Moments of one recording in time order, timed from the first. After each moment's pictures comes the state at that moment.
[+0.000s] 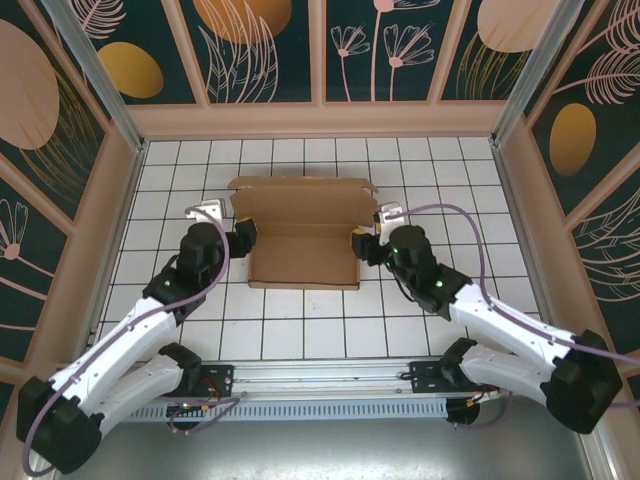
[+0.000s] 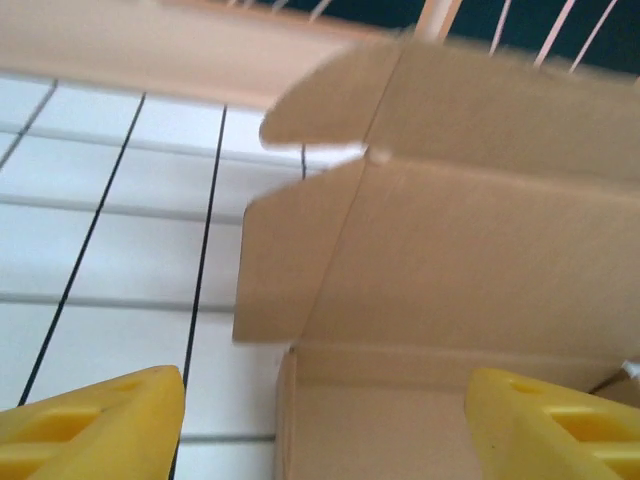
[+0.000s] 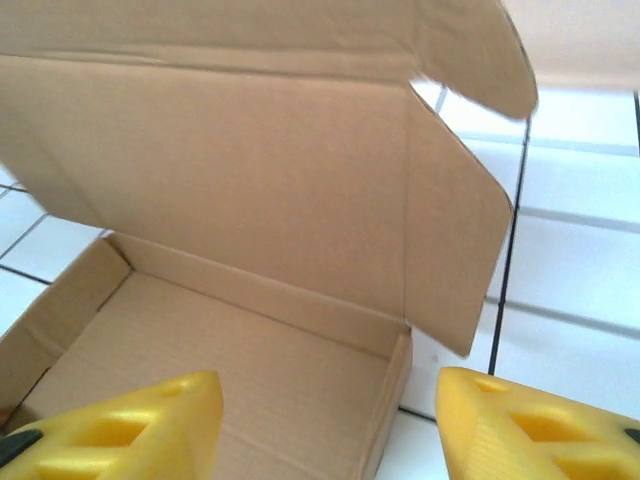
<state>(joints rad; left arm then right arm) -0.53 0.86 0.58 -0.07 -0.34 -0.38 0.75 0.98 0.59 0.04 0.21 0.21</state>
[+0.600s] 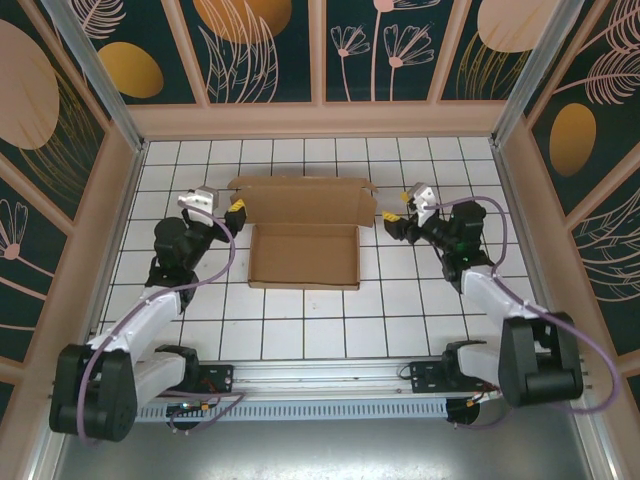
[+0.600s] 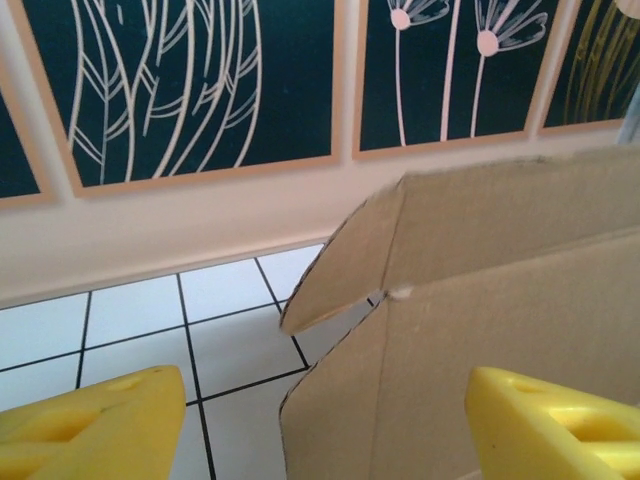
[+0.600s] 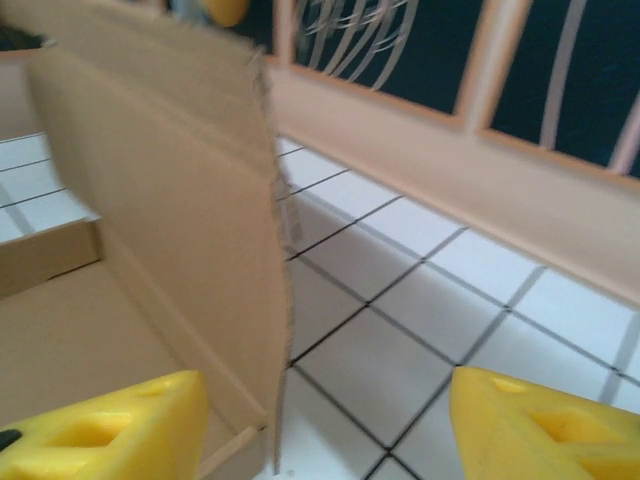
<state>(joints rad) -0.13 1.11 0.43 0.61 0.28 -0.02 0.12 1.24 0.52 0.49 -0.71 -0.25</state>
